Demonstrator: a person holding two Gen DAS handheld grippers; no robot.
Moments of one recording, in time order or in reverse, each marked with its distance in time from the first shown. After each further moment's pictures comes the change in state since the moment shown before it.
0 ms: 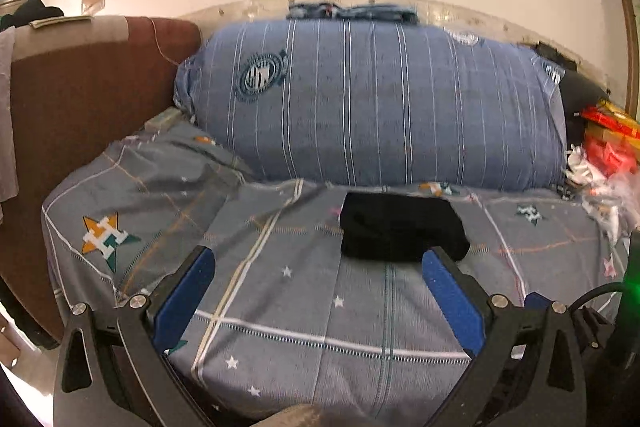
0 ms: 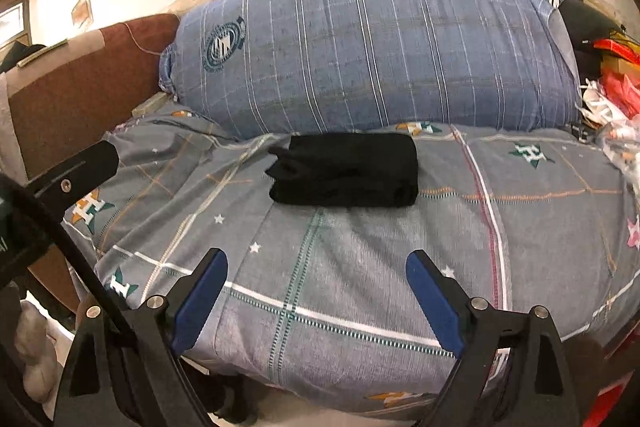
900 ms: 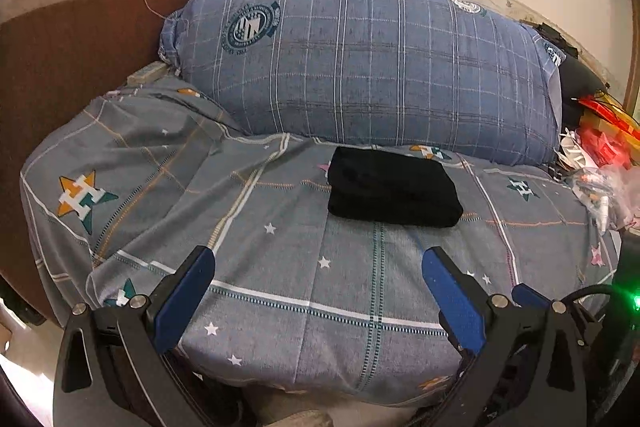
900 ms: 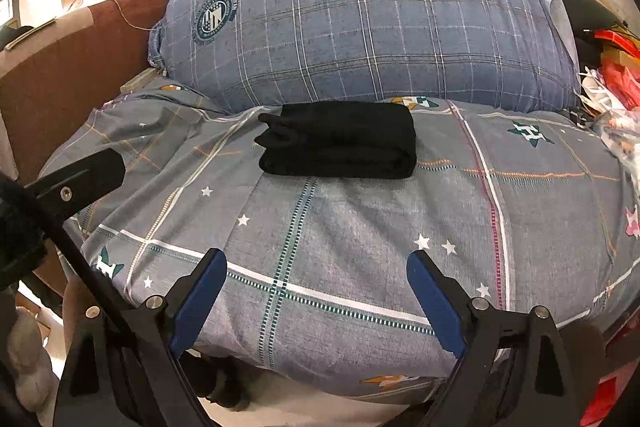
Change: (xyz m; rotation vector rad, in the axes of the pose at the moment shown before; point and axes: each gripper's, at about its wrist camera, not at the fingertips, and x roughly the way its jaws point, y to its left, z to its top) left arm 0.024 0.003 -0.015 -0.044 0.156 -0.066; right arm 0.016 0.003 -0.011 -0.004 0.077 -0.040
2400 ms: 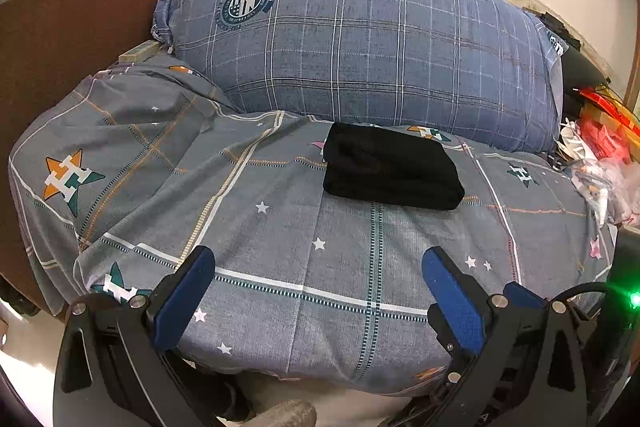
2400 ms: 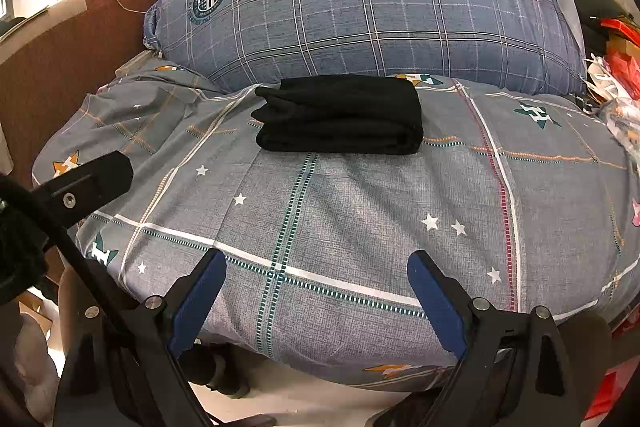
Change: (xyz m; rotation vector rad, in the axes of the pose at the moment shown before) left arm 0.016 -0.001 -0.007 -0.011 0.062 -0.013; right arm 0.016 0.000 -0.006 0.001 0.070 0.007
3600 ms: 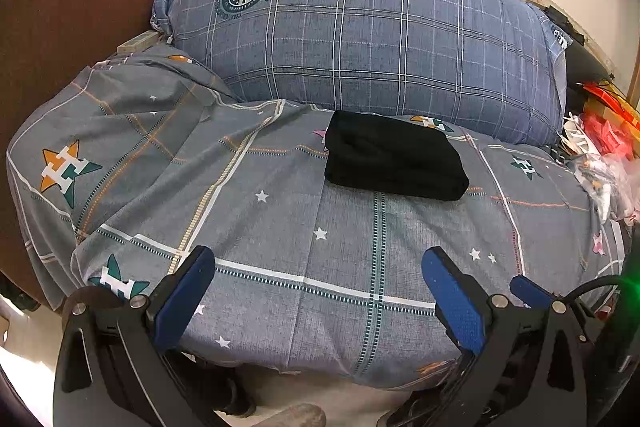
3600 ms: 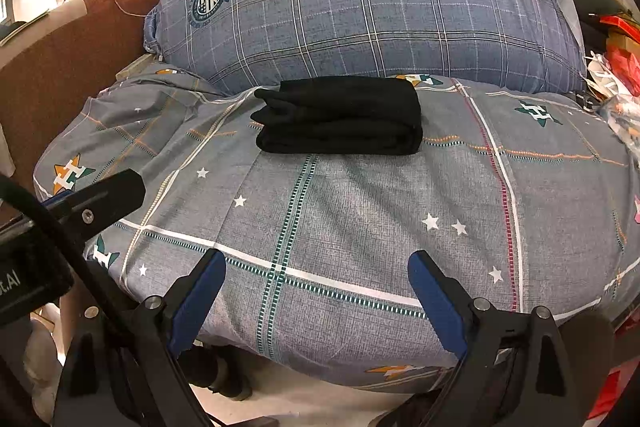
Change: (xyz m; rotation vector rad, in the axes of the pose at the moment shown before) left arm 0.009 0.001 -0.004 -0.008 0.035 0.004; right arm -0.001 -0.003 -0.001 0.008 -0.011 0.008
